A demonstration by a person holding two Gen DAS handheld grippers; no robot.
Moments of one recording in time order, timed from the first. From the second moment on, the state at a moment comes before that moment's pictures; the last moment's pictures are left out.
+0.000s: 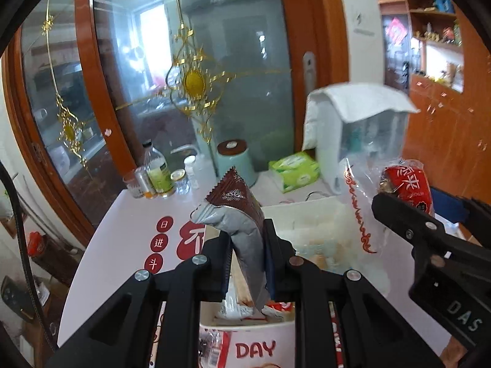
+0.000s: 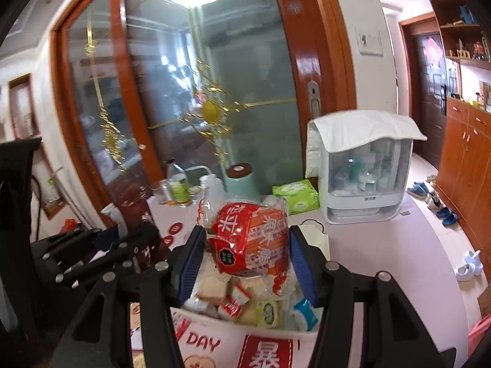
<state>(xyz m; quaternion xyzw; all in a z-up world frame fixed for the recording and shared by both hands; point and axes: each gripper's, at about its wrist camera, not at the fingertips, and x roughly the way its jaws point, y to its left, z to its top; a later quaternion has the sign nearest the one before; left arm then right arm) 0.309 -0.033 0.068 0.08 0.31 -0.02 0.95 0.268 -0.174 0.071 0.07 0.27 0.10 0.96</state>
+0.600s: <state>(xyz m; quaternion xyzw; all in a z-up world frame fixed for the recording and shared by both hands) 0.351 -0.001 -0.035 0.00 0.41 0.00 0.91 0.334 -0.179 -0.034 0.06 0.39 0.06 0.92</state>
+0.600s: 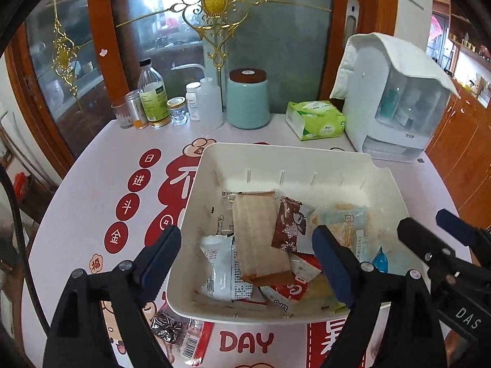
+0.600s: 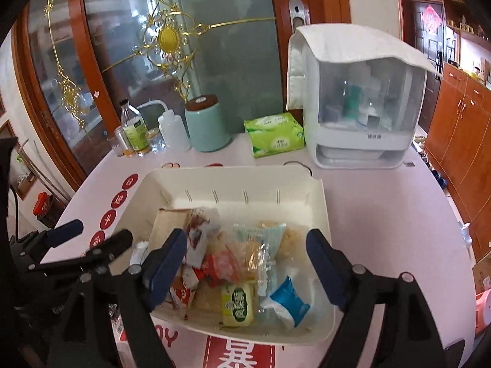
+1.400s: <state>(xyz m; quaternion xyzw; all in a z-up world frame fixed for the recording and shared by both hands) 0.210 -0.005 0.006 0.10 0.31 -0.06 0.94 0.222 -0.188 -0.002 0.02 0.37 0.06 0.93</state>
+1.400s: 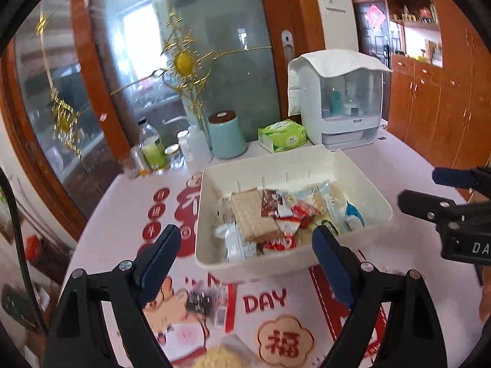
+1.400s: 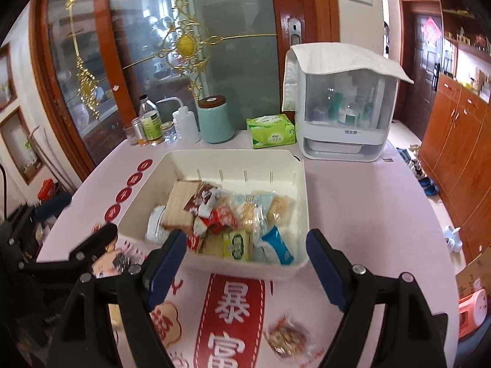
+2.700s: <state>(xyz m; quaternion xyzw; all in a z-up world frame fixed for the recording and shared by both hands) 0.172 0.084 -0.152 0.12 0.49 -0.13 0.85 0.169 -0.210 -0.147 -0.07 0.46 0.11 0.88</state>
